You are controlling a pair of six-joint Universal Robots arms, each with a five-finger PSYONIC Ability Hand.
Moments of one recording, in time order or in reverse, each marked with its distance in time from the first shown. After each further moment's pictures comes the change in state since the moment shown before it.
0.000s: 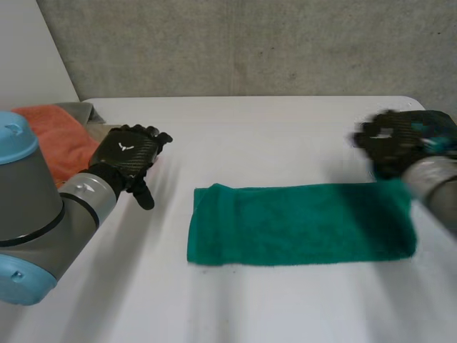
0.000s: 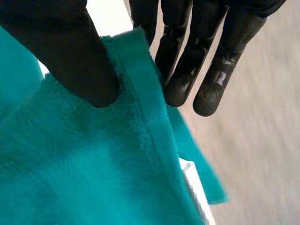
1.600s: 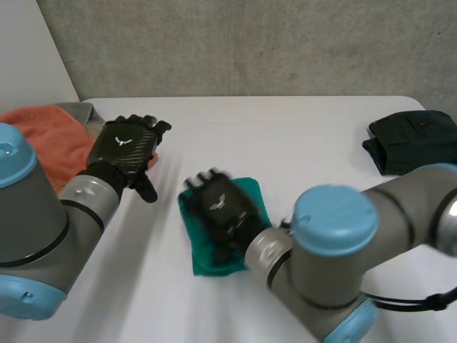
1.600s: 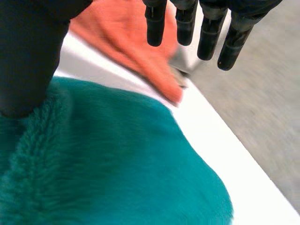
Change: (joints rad) left arm -0.058 0.048 -0.053 0.101 -0.091 -0.076; right arm 0.579 0.226 -0.118 -0.049 0.156 0.395; left_hand 0.000 0.000 0.000 0.000 0.000; right_hand -0.772 -0.855 -0.849 -0.838 -0.790
